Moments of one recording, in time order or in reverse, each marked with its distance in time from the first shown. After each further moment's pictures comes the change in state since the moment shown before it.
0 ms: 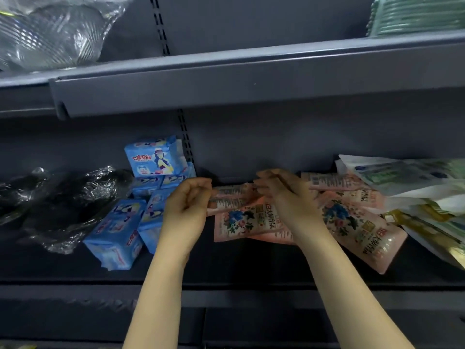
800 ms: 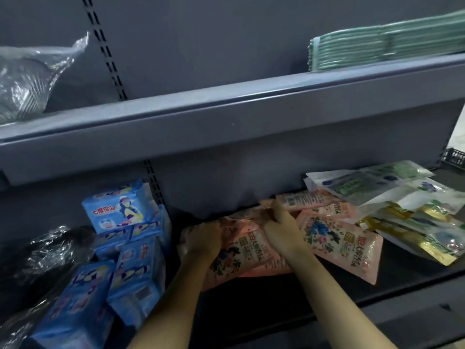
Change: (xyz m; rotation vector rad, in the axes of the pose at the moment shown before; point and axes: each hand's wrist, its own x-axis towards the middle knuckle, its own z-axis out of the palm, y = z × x) left_hand 0.108 -0.100 0.067 1.291 -0.385 0.296; right_hand 0.031 0.040 -0.009 -0.245 0.161 0.074
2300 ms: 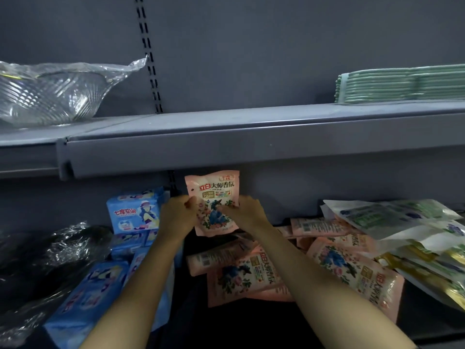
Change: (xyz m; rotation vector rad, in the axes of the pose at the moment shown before) left_hand 0.004 -0.050 -0.086 -0.543 0.435 -0.234; right_hand 0.088 -0.037 0.069 -0.410 -0.197 -0.203
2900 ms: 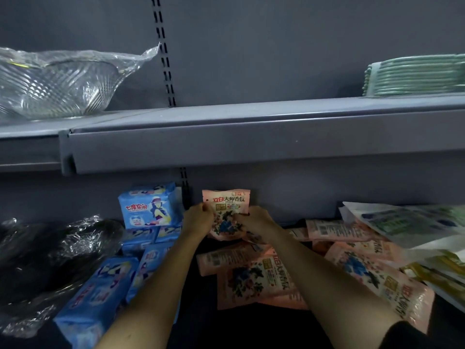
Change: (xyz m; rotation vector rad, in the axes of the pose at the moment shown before) left_hand 0.014 -0.018 0.040 -0.071 -0.182 -0.217; right_hand 0.040 0.043 0.034 0.125 -0.157 0.136
